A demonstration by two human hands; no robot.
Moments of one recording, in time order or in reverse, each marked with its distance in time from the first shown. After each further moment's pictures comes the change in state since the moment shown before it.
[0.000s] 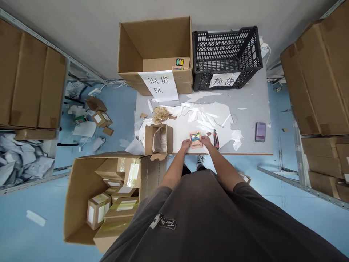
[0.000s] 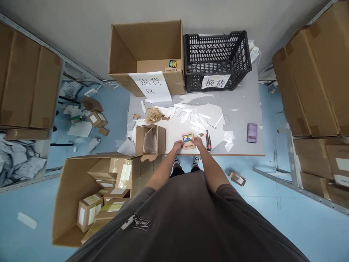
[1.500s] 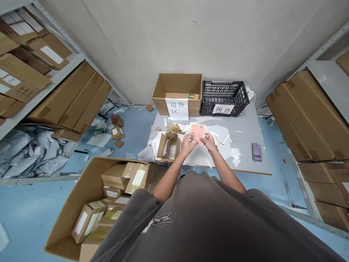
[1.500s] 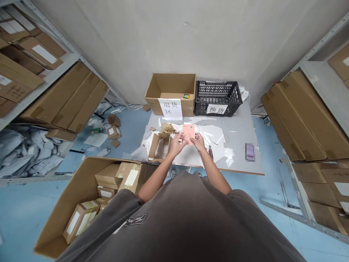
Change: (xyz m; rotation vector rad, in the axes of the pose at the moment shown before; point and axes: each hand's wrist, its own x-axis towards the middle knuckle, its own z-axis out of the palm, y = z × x) left_hand -0.149 0.161 -0.002 0.240 0.120 0.807; right_hand -0.169 -0.162 -0.008 0.409 -0.182 -0.534
